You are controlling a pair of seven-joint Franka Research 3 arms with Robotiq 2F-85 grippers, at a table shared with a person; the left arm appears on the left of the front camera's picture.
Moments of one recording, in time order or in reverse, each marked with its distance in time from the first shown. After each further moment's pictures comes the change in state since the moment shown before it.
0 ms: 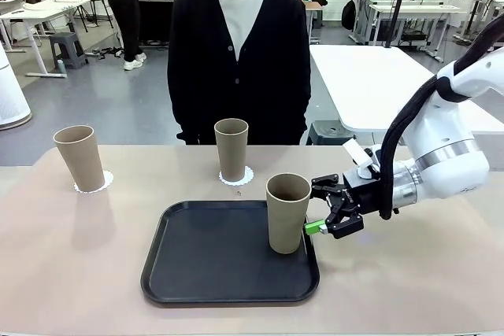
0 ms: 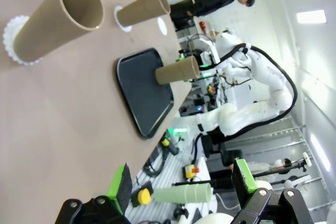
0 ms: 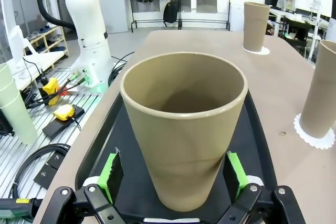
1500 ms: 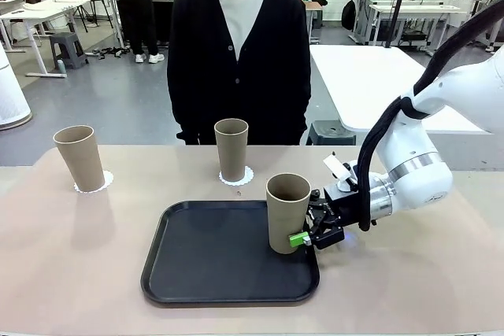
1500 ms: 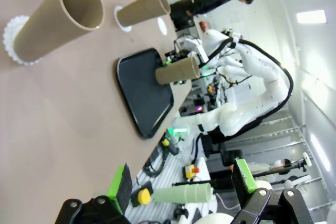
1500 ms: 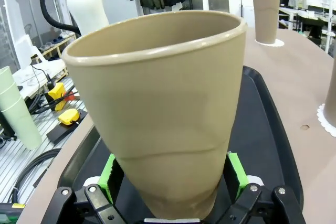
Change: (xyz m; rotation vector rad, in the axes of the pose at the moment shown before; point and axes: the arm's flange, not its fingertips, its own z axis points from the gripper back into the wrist) left arm 0.000 0.000 0.000 0.000 0.000 0.000; right arm -0.037 -0.021 -0.041 0.075 -0.047 -0.065
